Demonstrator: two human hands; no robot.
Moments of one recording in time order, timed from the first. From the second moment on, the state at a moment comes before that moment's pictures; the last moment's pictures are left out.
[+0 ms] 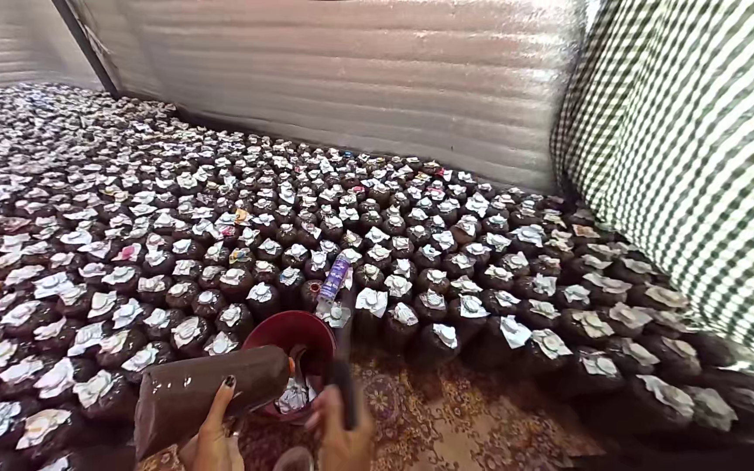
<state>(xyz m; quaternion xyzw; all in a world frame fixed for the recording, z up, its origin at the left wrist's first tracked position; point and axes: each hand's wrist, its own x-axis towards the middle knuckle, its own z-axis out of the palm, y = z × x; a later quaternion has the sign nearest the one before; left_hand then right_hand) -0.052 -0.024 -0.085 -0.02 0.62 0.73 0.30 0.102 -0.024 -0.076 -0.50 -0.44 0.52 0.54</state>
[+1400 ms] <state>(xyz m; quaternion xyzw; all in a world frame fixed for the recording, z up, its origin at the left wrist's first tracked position) -0.046 -0.031 -0.063 -0.05 0.48 0.75 0.45 0.273 0.217 -0.146 -0.75 -0.65 0.15 0.01</state>
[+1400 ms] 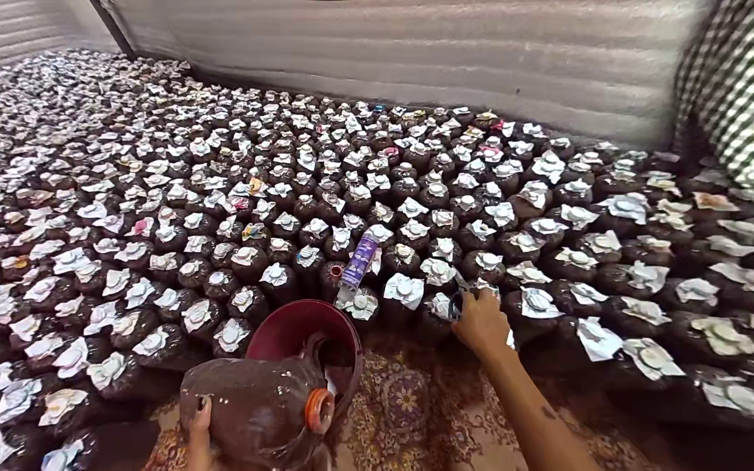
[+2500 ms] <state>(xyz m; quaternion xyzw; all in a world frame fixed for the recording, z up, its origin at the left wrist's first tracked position) -0.033 -0.028 -0.058 -0.07 0.46 0.75 0.47 0.287 0.239 -0.094 -0.64 -0.60 0.11 0.47</state>
